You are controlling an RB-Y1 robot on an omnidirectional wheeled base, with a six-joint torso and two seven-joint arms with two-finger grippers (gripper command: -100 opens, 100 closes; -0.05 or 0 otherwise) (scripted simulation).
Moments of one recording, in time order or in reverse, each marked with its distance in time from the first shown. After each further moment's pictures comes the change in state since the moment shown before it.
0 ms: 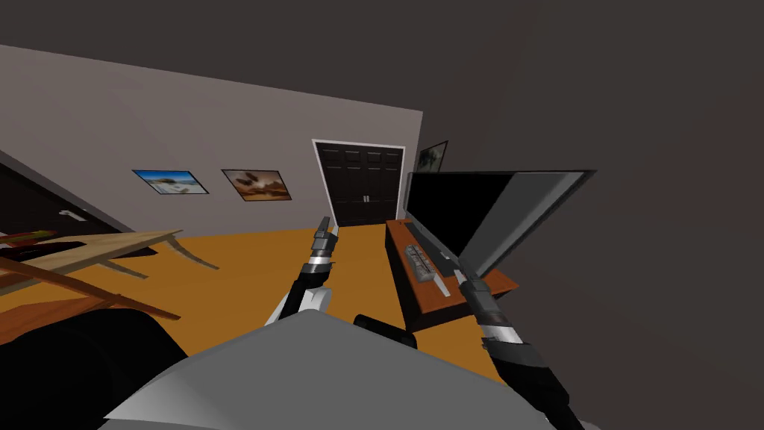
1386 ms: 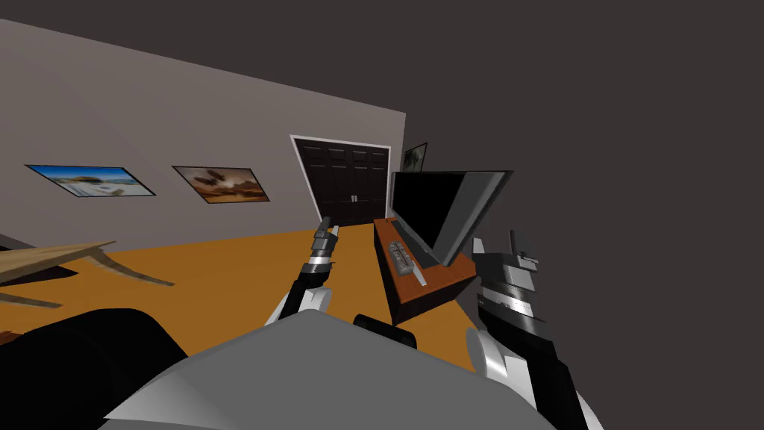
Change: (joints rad) left arm 0.000 0.000 0.000 0.000 0.000 0.000 0.000; right arm -0.201 0.419 -0.066 -0.119 -0.049 -0.073 -0.053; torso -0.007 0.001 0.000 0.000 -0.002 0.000
